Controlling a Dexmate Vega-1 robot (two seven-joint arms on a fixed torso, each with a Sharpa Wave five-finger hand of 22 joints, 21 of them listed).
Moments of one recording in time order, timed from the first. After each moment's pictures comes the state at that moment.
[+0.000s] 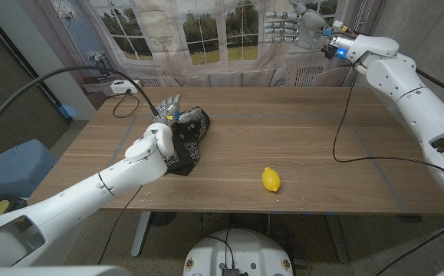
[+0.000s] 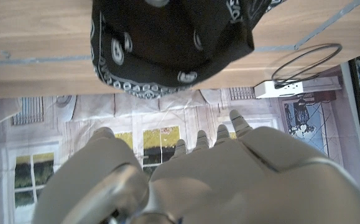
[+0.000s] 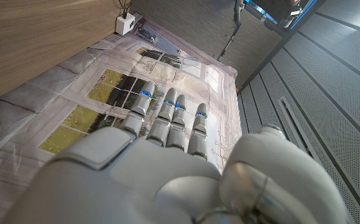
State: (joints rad) left arm 0.76 0.81 0.69 -2.11 0.38 0.99 0.20; left_hand 0.42 0.03 0.06 0.14 0.20 -0.17 -0.10 0.19 0.18 -0.17 0.11 0.21 0.23 -0.18 0.20 0.20 0.19 -0.17 0.21 0.37 0.19; right arm -0.27 -0.65 -0.40 -1.27 0.80 0.01 0.79; right_hand 0.44 0.02 -0.10 0.12 0.29 0.38 -0.06 0.20 0.20 0.37 0.09 0.22 0.33 0.35 0.03 0.24 0.52 0.20 0.21 0.55 0.18
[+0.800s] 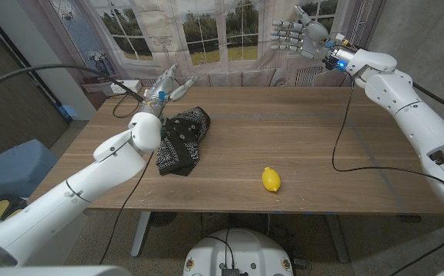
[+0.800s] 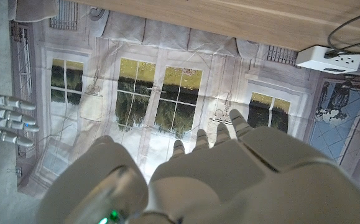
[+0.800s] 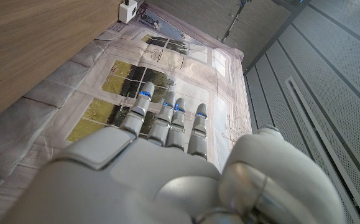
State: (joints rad) left arm 0.97 0.83 0.37 -2.24 0.13 0.65 0.35; left_hand 0.34 0.04 0.03 0.14 0.22 -0.17 -0.14 0.20 0.18 -0.17 0.08 0.24 0.20 -0.18 0.20 0.22 0.18 -0.17 0.21 0.39 0.19; right arm -0.37 -0.64 -0.36 -1.27 0.83 0.05 0.72; right_hand 0.44 0.04 -0.11 0.11 0.29 0.36 -0.06 0.20 0.20 0.31 0.09 0.20 0.32 0.30 0.04 0.22 0.51 0.19 0.20 0.52 0.18
